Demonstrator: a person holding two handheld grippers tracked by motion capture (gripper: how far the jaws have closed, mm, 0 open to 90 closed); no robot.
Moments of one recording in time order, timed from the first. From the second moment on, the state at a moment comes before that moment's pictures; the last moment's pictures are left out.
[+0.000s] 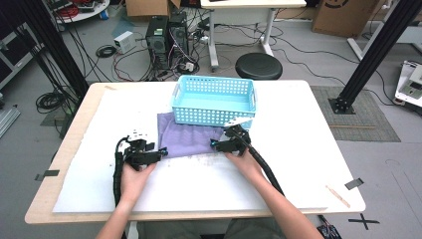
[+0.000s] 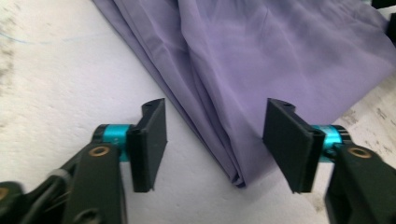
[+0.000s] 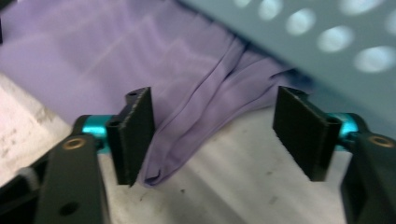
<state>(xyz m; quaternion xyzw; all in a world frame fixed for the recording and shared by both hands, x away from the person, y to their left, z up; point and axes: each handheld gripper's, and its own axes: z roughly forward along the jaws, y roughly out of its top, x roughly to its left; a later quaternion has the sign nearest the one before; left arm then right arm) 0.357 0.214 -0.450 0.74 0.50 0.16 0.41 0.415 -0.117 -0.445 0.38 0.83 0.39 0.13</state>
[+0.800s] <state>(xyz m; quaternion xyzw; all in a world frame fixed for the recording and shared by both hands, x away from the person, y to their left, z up) 0.354 0.182 -0.449 0.77 0.46 0.16 0.40 0.404 -0.123 -0.444 0.36 0.86 0.36 0.10</state>
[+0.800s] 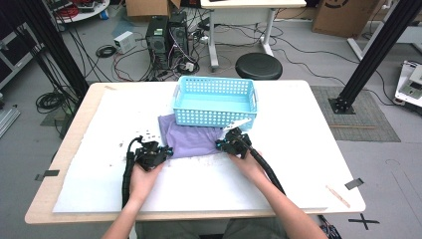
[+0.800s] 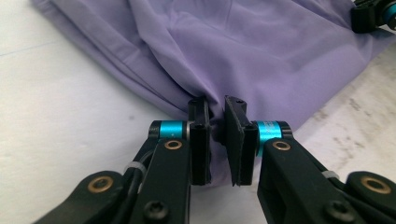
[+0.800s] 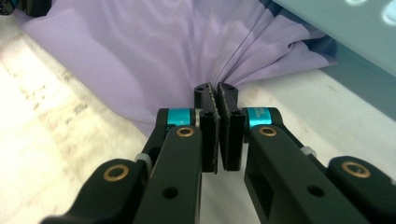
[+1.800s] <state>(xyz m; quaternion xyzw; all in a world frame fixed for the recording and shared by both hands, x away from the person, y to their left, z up) 0.303 0.089 -0.449 0.83 0.35 0.06 0.43 0.302 -0.237 -0.446 0.39 0.84 0.37 0.12</state>
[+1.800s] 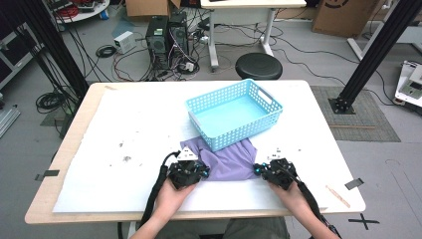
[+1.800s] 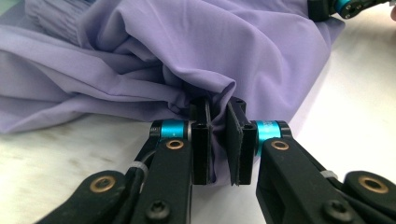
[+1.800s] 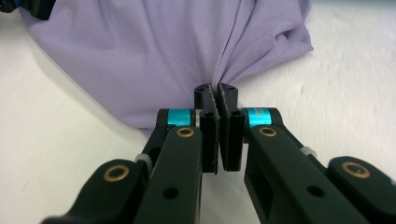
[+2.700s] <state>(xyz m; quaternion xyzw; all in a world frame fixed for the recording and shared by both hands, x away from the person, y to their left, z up) 0.239 0.113 -0.450 0.82 0.34 0.02 0.45 0.222 -0.247 -0.450 0.38 0.84 0.39 0.11</state>
